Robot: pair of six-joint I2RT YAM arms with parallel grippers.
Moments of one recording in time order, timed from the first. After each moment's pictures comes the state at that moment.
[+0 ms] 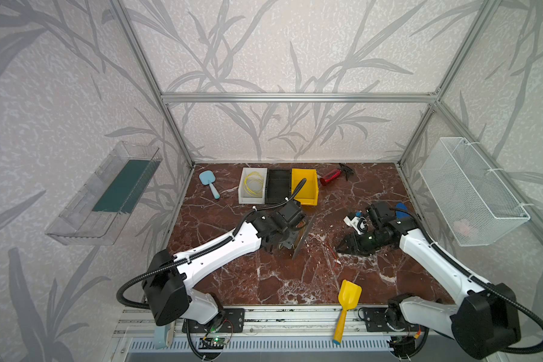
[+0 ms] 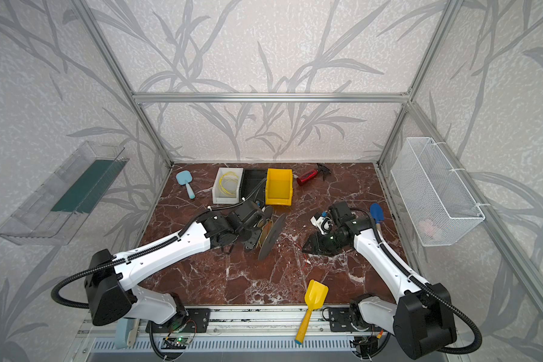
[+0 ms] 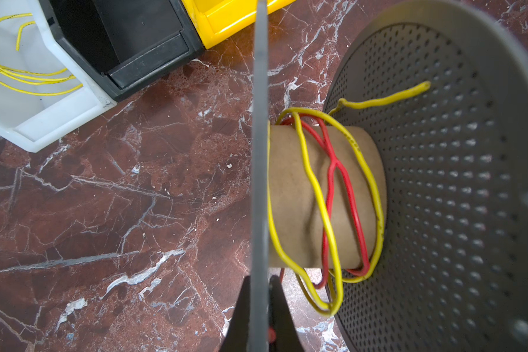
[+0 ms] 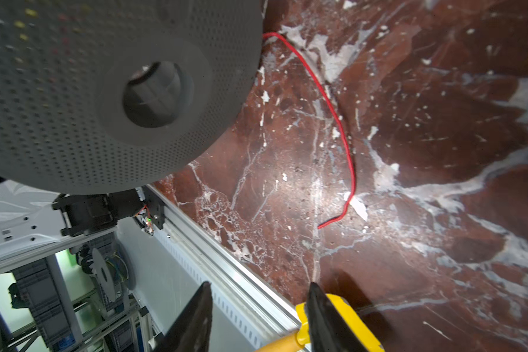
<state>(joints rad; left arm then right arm) -0.88 1.45 1.21 -0.87 -0.25 -0.34 0.29 1.20 0.81 -0.90 -0.64 0.28</state>
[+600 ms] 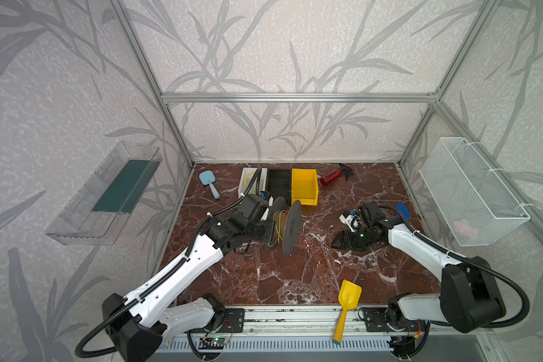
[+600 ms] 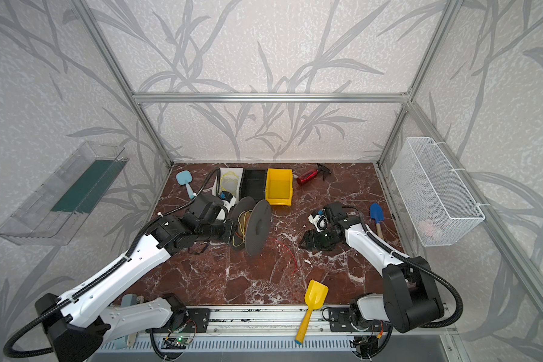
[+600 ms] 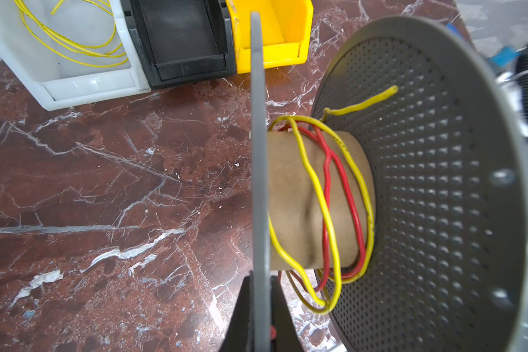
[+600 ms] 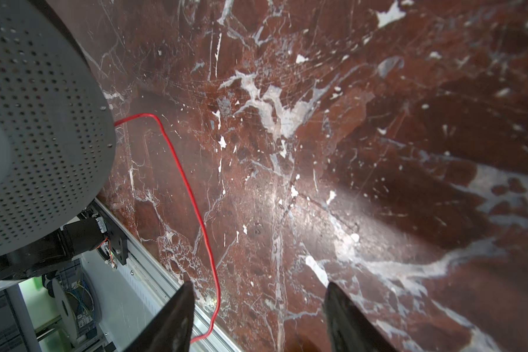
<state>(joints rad) -0.66 1.13 1.12 -0.87 0.02 -0.38 0.29 1.39 0.78 -0.62 -0.61 0.26</state>
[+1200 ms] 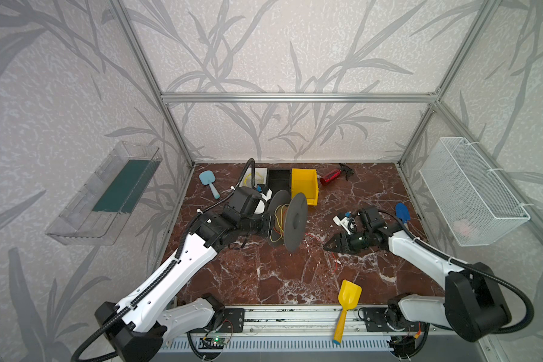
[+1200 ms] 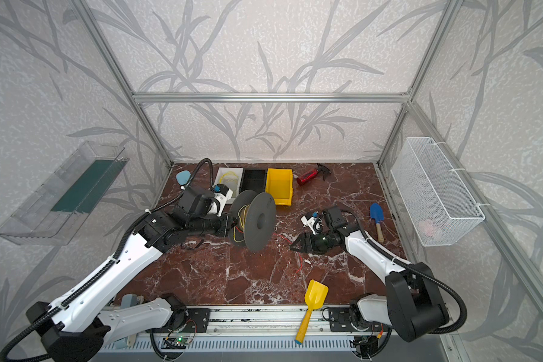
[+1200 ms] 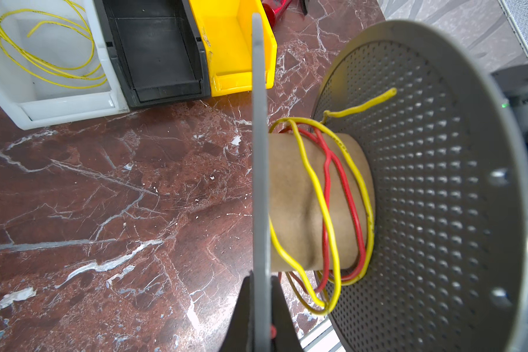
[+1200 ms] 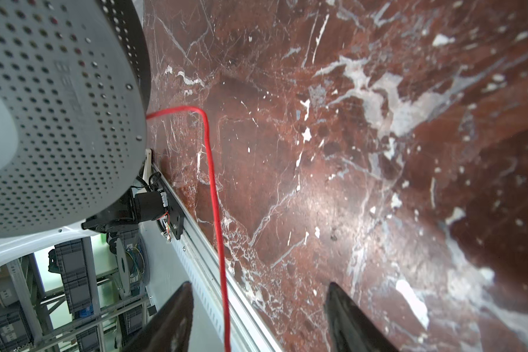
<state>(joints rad) -0.61 1.11 1.21 -0.90 0.11 -0.39 0.33 1.26 0.68 -0.54 -0.80 0.34</state>
